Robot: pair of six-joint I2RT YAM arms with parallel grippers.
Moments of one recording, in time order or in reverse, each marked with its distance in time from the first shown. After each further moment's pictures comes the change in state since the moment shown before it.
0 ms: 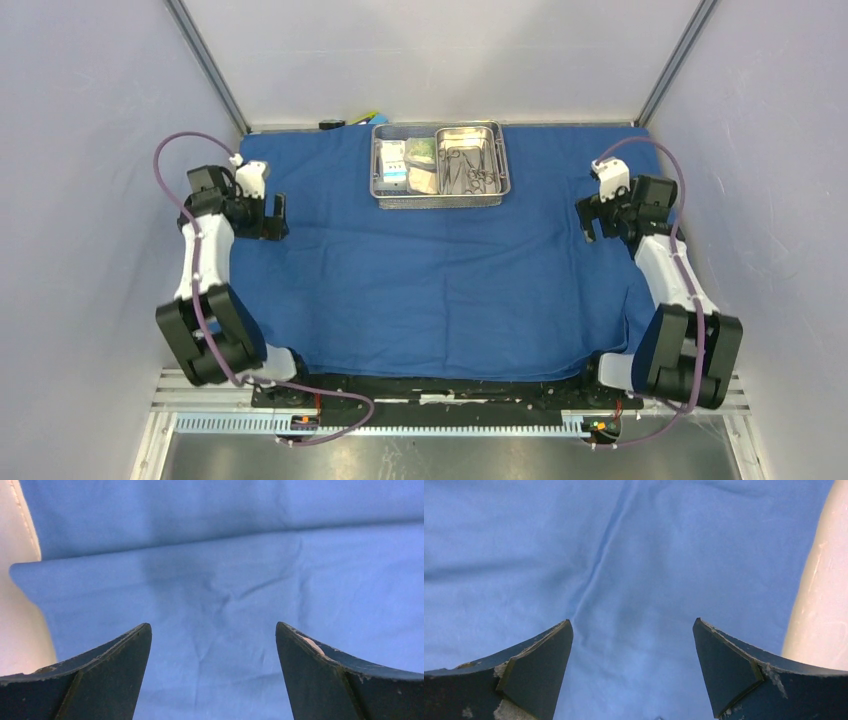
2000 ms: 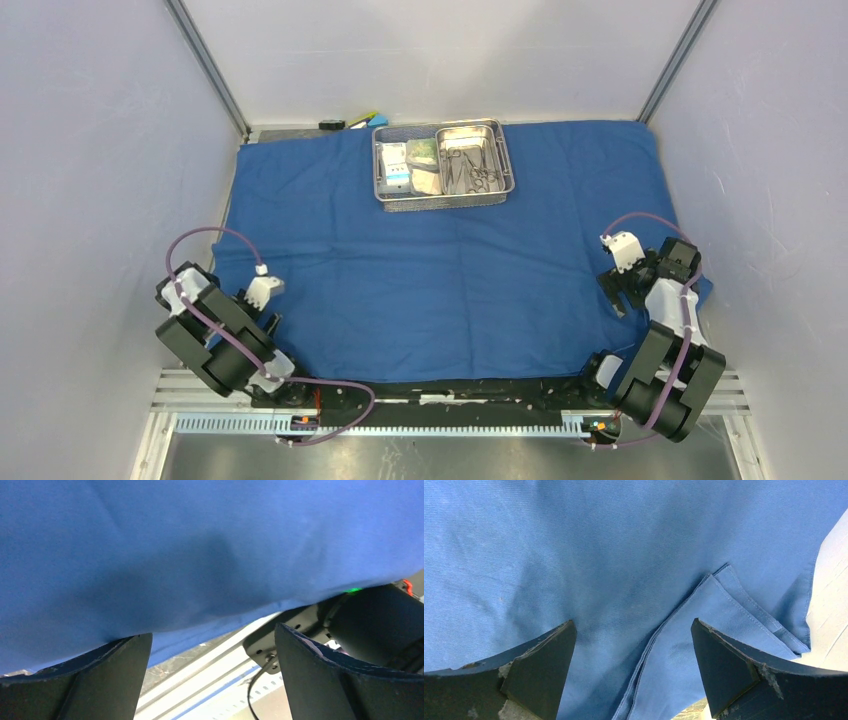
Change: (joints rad) left arm 0.468 -0.137 -0.424 -0.523 -0.134 1.027; right arm -0.327 -0.188 -0.334 -0.220 0.075 -0.499
